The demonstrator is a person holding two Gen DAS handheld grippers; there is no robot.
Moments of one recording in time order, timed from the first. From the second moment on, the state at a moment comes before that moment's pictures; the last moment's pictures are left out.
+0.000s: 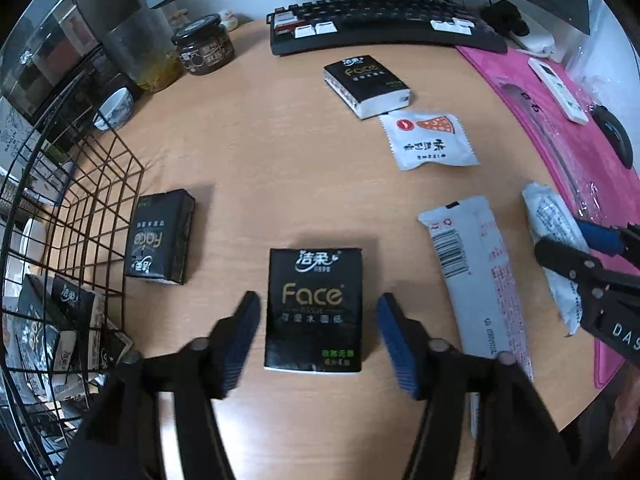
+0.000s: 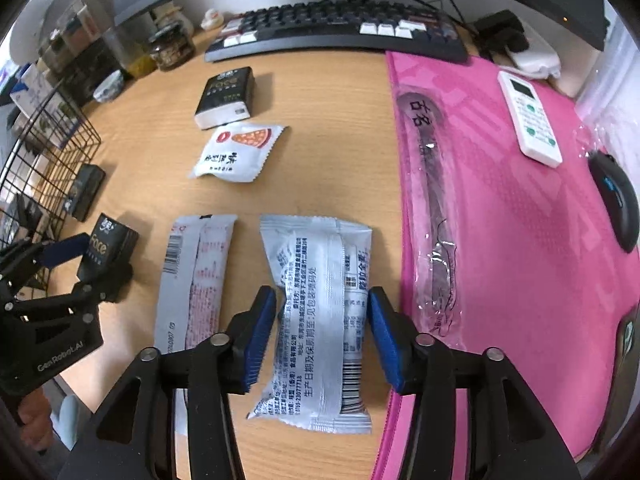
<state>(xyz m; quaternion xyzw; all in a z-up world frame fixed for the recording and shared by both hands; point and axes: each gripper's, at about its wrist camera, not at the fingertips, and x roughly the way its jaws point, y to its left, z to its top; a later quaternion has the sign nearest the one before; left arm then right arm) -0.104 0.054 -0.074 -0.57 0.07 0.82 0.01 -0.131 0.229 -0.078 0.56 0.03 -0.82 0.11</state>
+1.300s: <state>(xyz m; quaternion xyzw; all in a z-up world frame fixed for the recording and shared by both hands) -0.098 -0.067 0.062 -0.47 0.03 0.88 -0.06 -0.112 0.077 0.061 0.45 0.07 -0.85 0.28</state>
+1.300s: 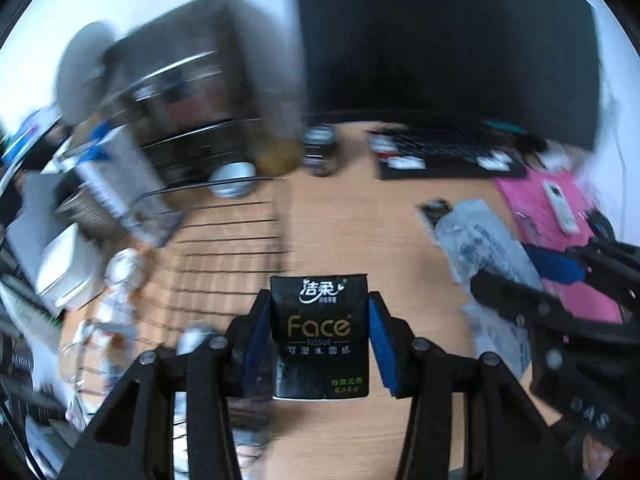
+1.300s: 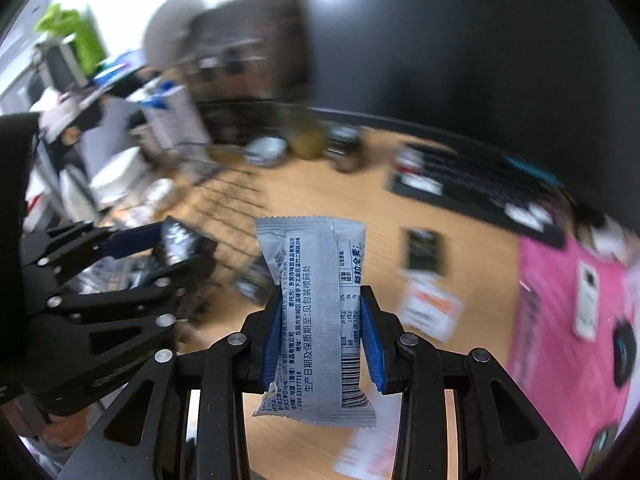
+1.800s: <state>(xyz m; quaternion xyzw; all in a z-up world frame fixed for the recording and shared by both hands) -0.040 -0.221 0.041 -0.48 -0.05 0.86 -0.18 -0.089 -0.093 0.044 0.46 0.11 -0.79 0.40</state>
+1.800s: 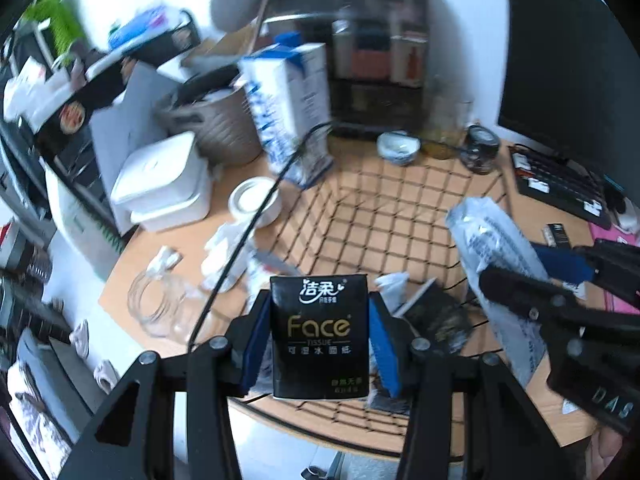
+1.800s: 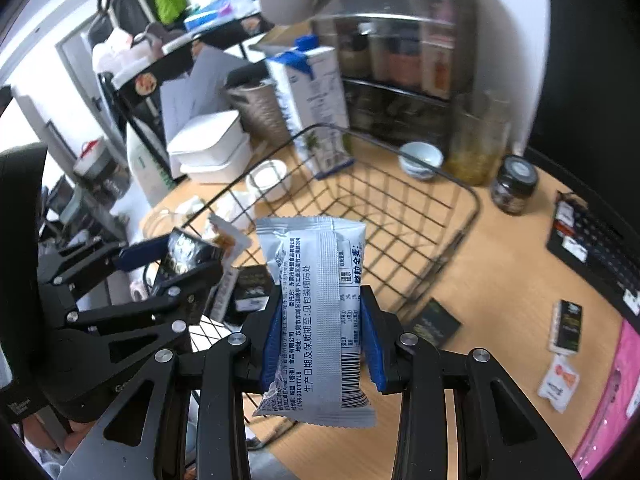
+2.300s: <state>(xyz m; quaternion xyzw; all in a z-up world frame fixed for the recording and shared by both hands) -0.028 -0.234 0.018 -0.49 -0.07 0.85 -0.18 -0.090 -0.128 0.015 0.48 0.12 -0.77 0.41</state>
